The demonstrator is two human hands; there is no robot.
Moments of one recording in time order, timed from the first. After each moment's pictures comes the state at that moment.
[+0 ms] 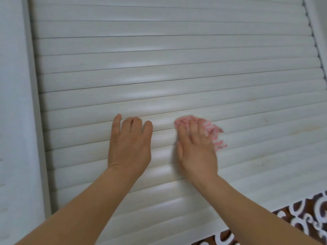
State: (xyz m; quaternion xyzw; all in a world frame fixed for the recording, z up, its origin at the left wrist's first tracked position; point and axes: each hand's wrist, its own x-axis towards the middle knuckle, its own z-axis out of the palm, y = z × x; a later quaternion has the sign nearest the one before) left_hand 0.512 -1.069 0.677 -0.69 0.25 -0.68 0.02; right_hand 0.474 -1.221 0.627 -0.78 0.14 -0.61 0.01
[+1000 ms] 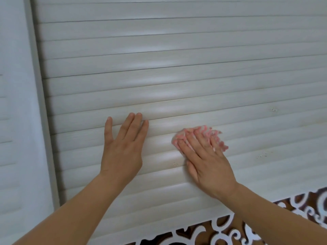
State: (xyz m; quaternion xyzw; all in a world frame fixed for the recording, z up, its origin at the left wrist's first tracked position) left_hand 0.530 -1.050 0.638 -0.70 0.28 -0.65 0.04; right_hand 0.461 -1.267 0.567 -0.80 -0.04 -0.59 -0.14
